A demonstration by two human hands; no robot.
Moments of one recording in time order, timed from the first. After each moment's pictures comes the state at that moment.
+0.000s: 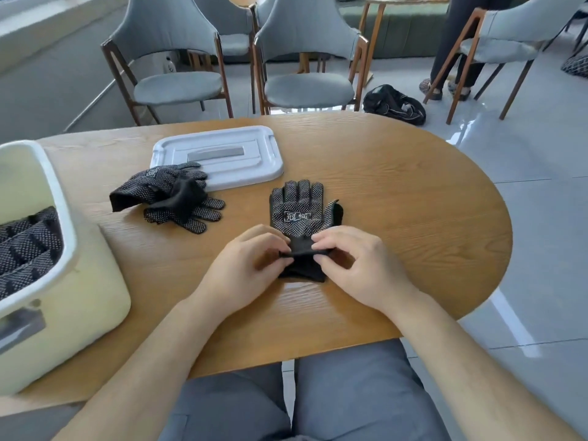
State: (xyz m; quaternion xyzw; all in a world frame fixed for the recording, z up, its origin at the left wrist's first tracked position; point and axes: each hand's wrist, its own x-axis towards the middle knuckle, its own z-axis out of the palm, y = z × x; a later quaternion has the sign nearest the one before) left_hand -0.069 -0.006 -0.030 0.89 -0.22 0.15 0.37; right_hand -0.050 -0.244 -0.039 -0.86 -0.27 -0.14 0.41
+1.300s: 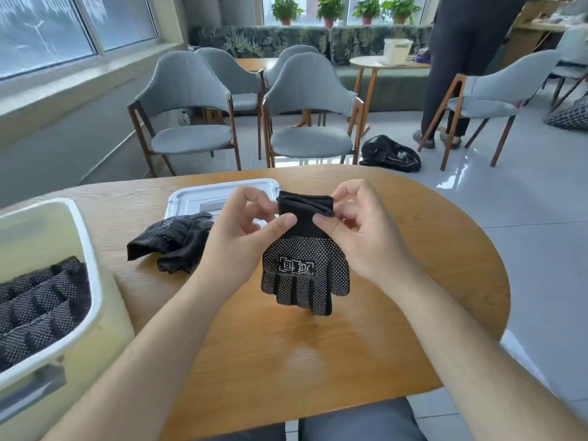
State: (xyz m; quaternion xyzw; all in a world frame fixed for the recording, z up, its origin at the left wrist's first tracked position) left_hand -0.041 -0.016 0.076 0.69 -0.11 0.11 0.70; right_hand -0.012 -0.218 0.072 -0.79 -0.22 -0.12 0.56
